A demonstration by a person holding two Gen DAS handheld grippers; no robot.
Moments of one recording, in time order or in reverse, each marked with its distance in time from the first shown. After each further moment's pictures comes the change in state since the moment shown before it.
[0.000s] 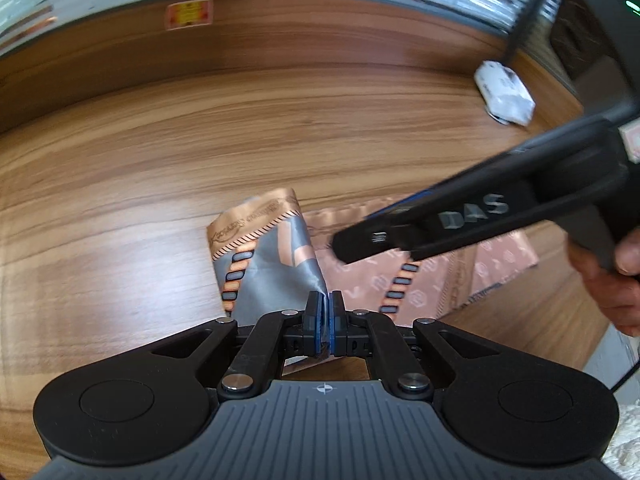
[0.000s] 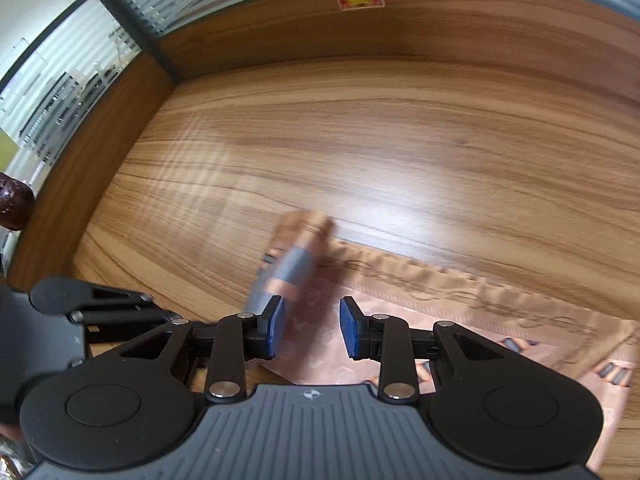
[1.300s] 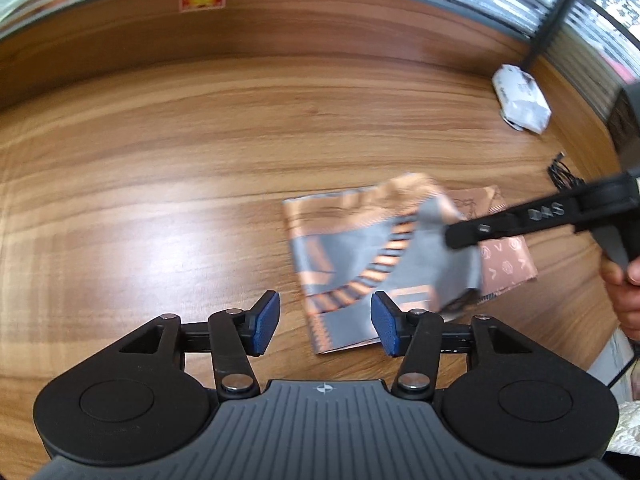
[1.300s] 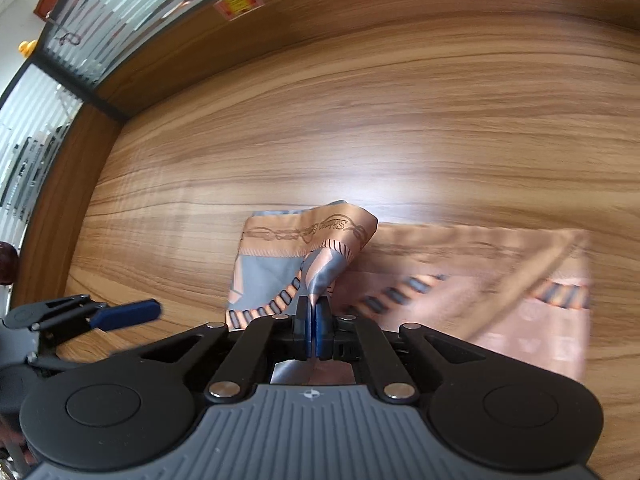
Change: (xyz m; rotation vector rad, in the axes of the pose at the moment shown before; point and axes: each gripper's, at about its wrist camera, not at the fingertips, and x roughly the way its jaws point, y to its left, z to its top) left arm -0.003 -0.008 0.002 -0.115 0.042 0.047; right arm -0.039 -0.107 -0.046 0.225 -0.034 -0.040
